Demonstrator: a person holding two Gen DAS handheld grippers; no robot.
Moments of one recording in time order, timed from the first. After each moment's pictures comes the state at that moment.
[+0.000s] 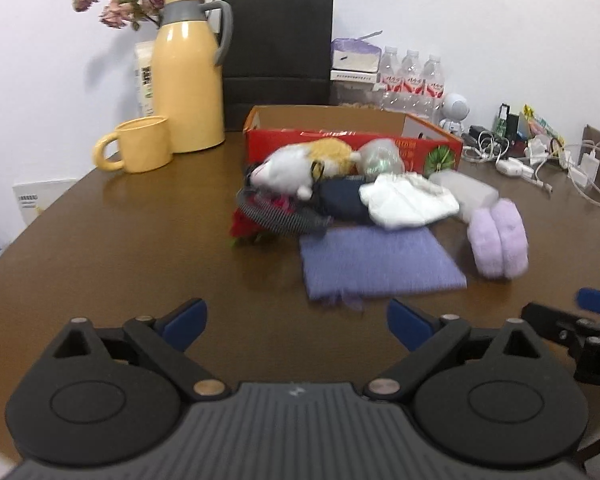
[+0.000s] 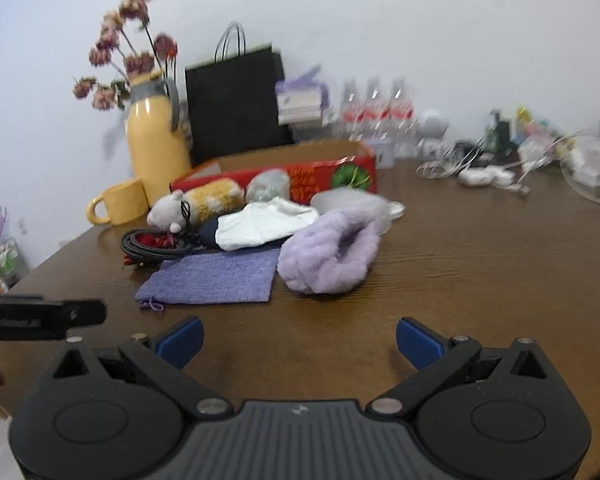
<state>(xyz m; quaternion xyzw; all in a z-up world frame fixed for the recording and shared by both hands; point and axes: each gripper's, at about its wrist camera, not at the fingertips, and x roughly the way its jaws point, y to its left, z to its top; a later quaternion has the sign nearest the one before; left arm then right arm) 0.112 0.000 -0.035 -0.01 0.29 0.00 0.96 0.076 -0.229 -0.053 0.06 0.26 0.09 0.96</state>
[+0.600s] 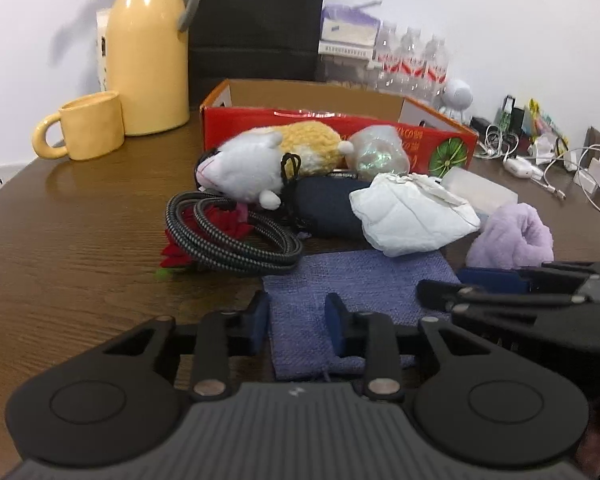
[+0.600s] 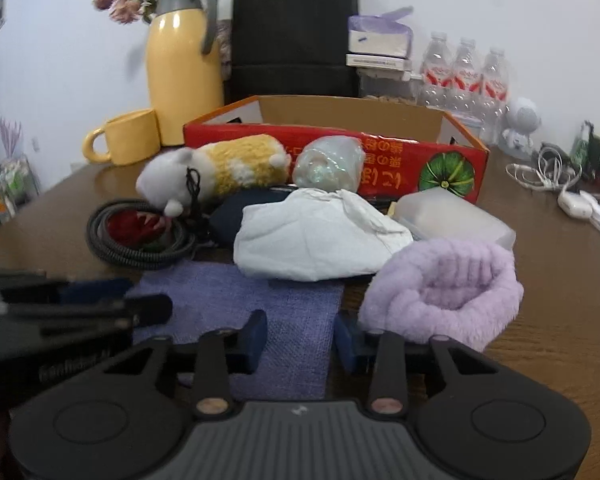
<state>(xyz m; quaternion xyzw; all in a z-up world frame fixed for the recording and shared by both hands) 0.184 -0.015 -0.065 -0.03 0.31 -0.02 0.95 0.207 -0.170 -0.065 -0.03 0.34 0.13 0.93</state>
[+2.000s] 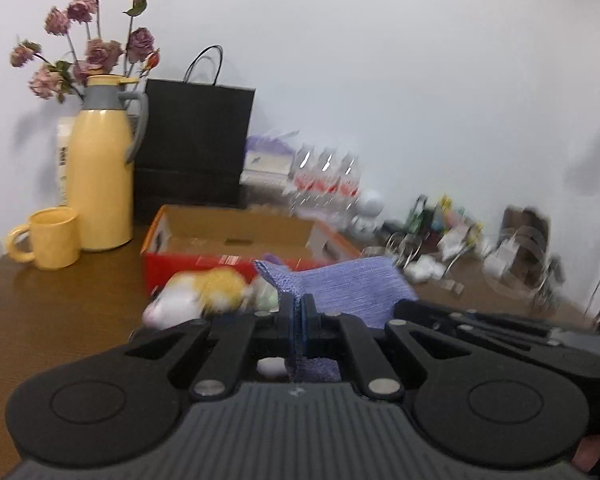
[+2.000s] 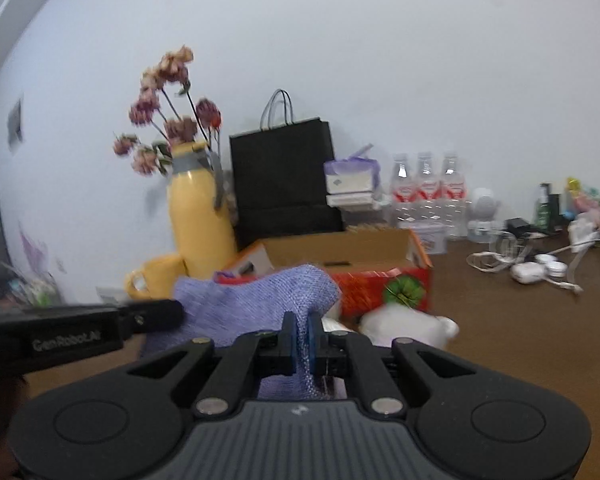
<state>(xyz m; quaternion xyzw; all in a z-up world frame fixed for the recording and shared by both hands) 0.132 -0.028 0.049 -0.07 0.18 -0.13 0.97 0.125 -0.224 0.022 0.07 0.16 0.15 0.97</state>
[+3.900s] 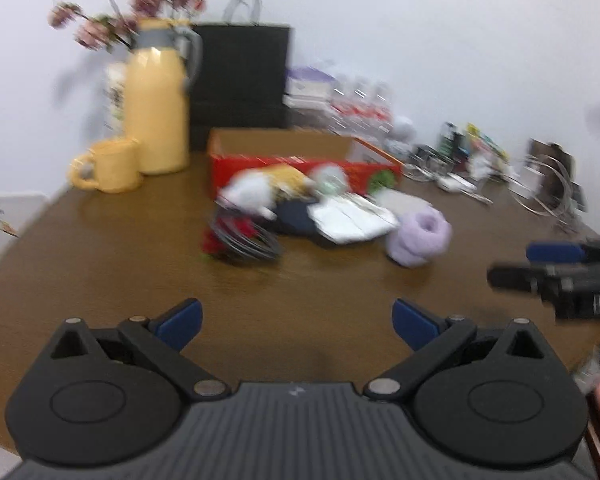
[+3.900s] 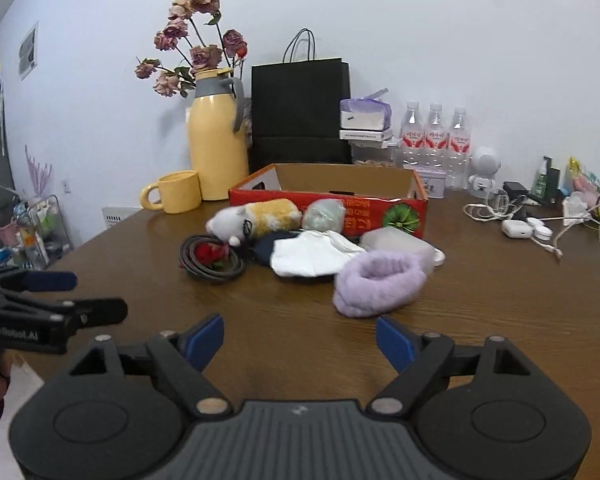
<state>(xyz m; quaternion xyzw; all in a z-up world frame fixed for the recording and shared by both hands) 0.052 0.010 0.001 -0.03 0.28 -0.09 0.96 0.052 -0.224 0.000 -0.01 0.25 0.14 0.96</state>
